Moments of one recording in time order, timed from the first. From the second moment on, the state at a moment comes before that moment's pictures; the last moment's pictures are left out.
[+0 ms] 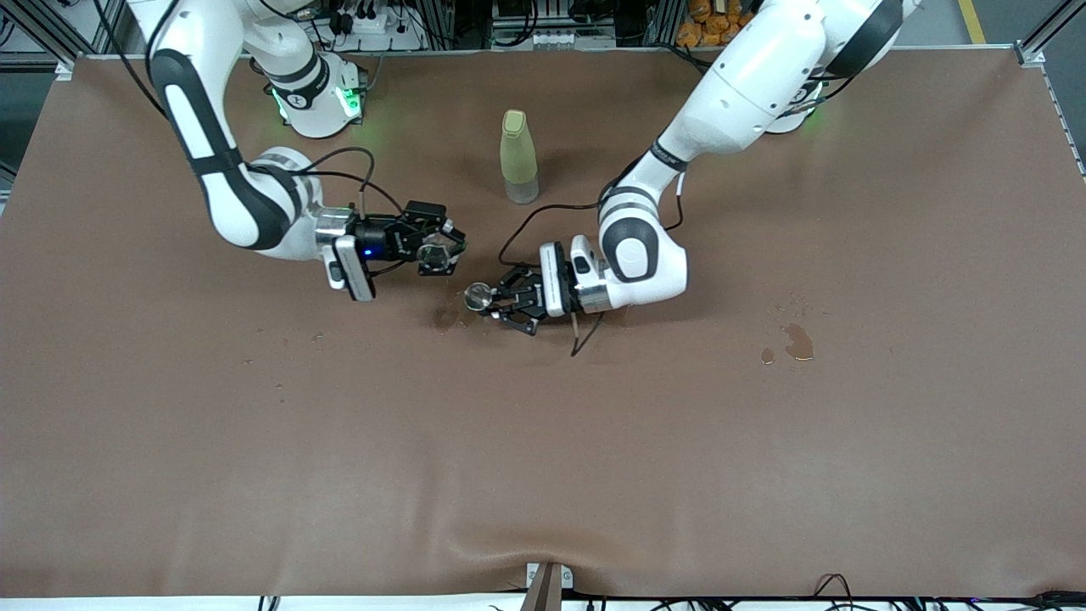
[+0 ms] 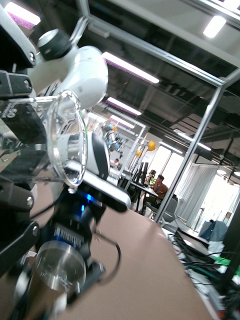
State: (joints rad) left arm -0.50 0.78 -0.24 -1.66 -1.96 2.38 2.48; right arm 0.29 0.24 -0.03 -2.33 1.90 1.72 -1.59
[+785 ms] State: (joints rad) left arm 0.01 0.53 -0.24 -2.04 -1.52 1.98 2.53; right arm -0.16 0.24 -0.04 -2.14 1.39 1.51 -2.24
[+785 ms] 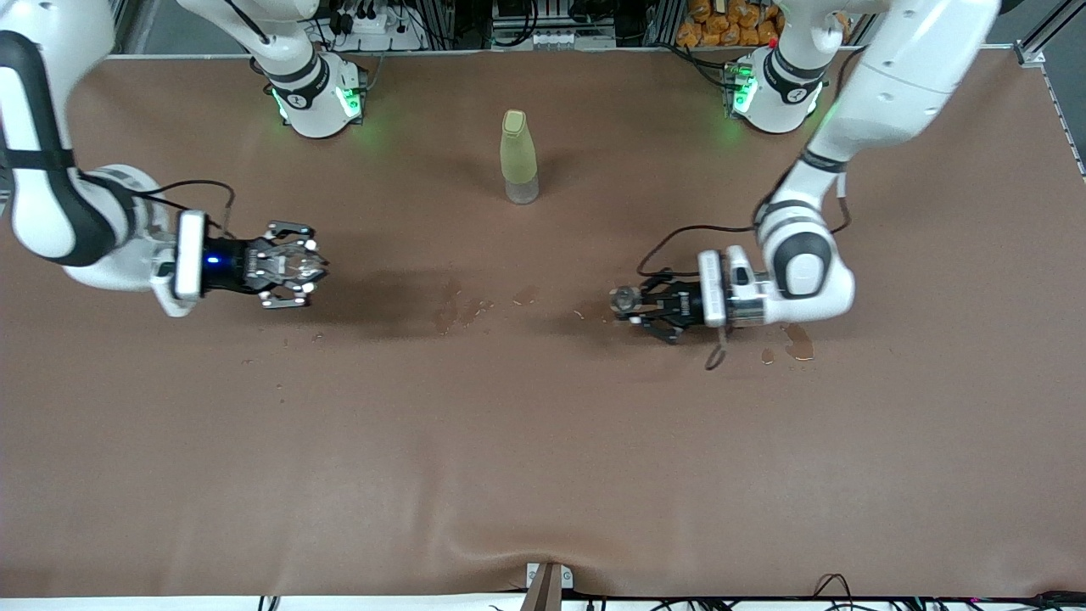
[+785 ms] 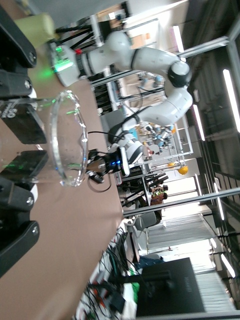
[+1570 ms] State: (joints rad) left arm 0.61 0.56 -0.23 -2.09 -1.14 1.72 2.65; right arm -0.30 0.49 -0.04 -1.96 1.26 1.39 -2.62
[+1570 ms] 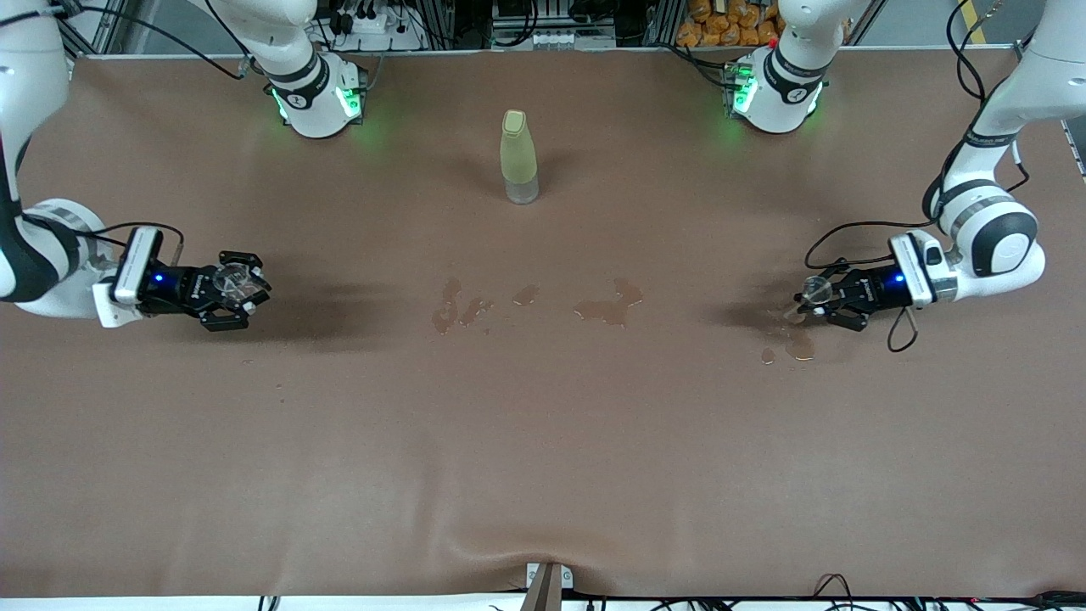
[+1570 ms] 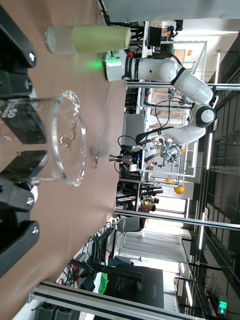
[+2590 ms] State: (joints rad) left arm 0.66 0.78 -0.23 -1.98 -1.10 1.70 2.72; right arm -0.31 0.76 -0.04 -1.90 1.17 1.49 -2.75
